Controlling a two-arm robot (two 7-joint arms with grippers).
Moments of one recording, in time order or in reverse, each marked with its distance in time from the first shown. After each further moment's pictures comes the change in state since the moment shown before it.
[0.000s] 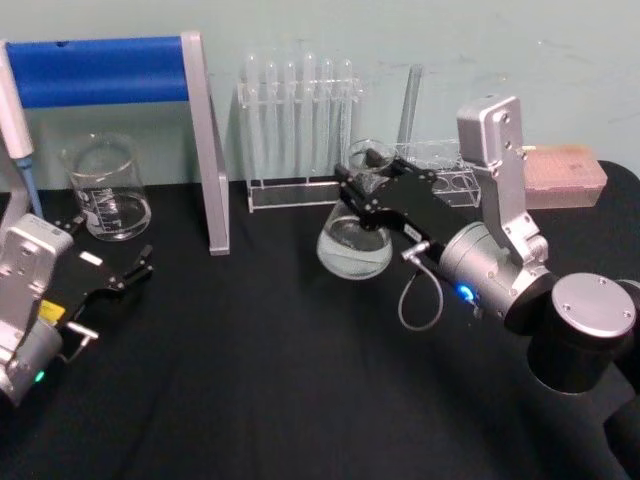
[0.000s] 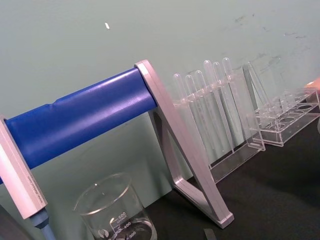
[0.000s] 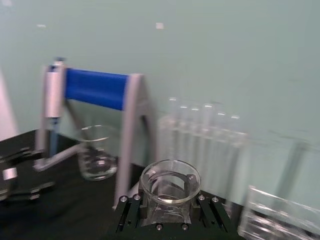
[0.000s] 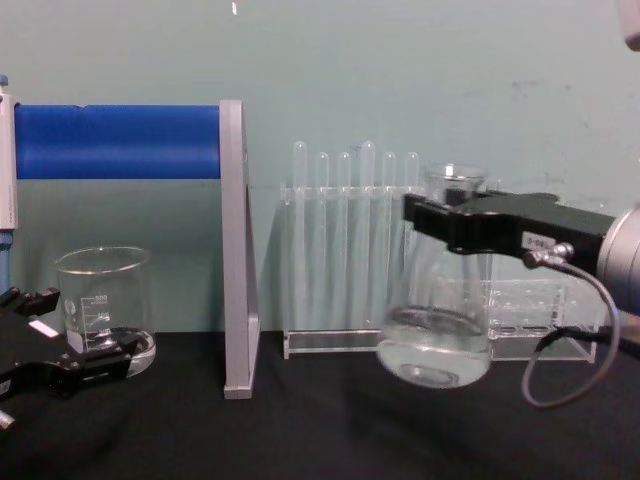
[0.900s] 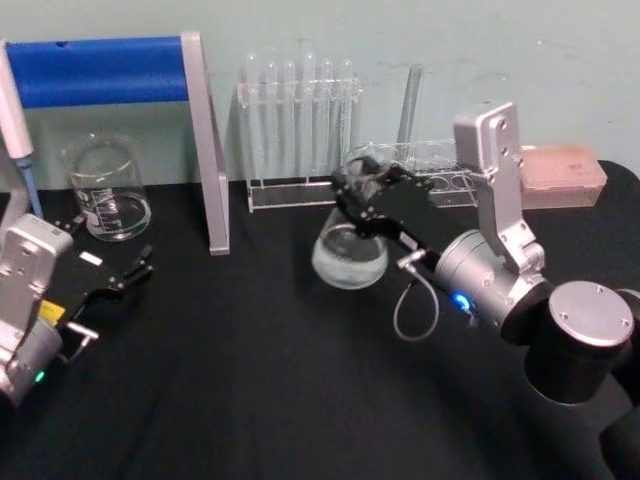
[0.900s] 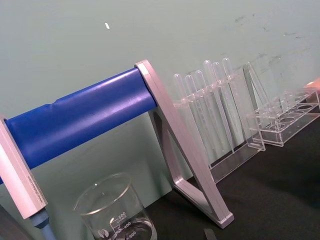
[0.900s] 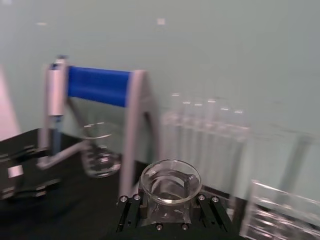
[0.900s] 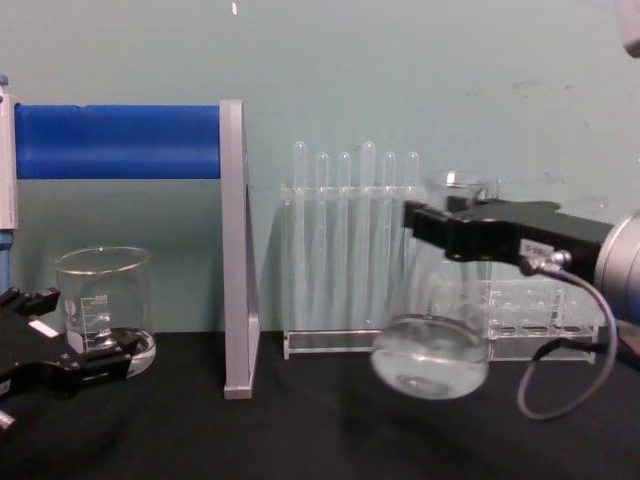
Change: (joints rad) left arm 0.000 0.000 0.000 0.000 0.000 0.000 0.000; right arm -0.041 -0.048 0.045 -0.024 -0.049 0.034 0.022
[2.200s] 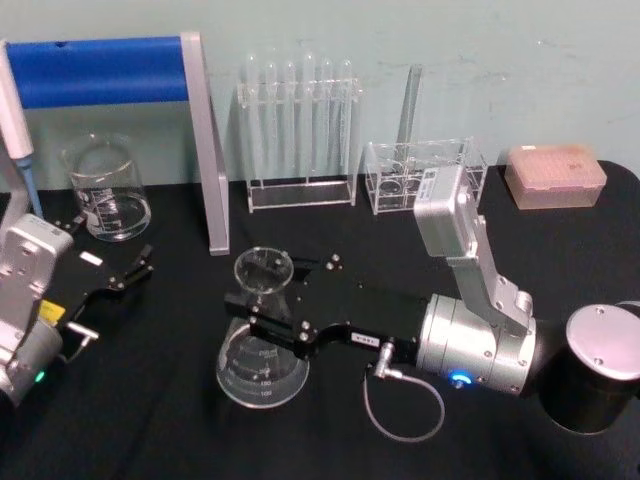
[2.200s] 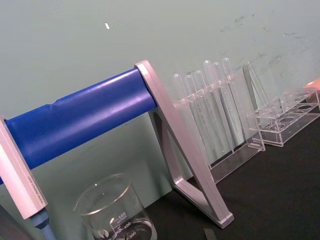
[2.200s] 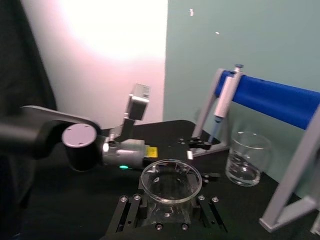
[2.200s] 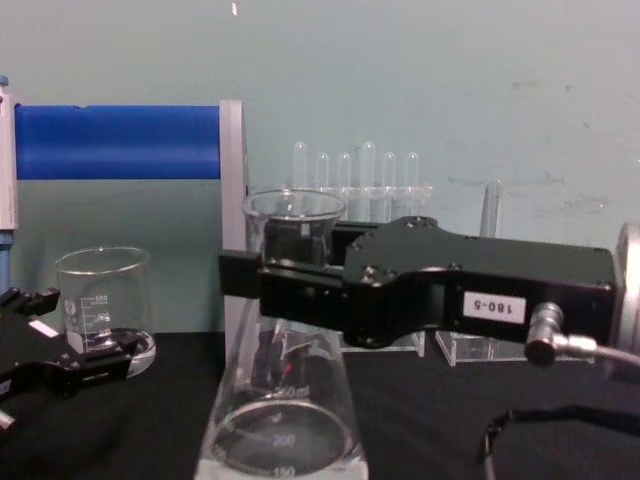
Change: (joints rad) left arm 0.000 0.000 0.000 0.000 0.000 0.000 0.000; right arm -0.001 0.199 -0.174 -0.163 0.142 -0.045 0.418
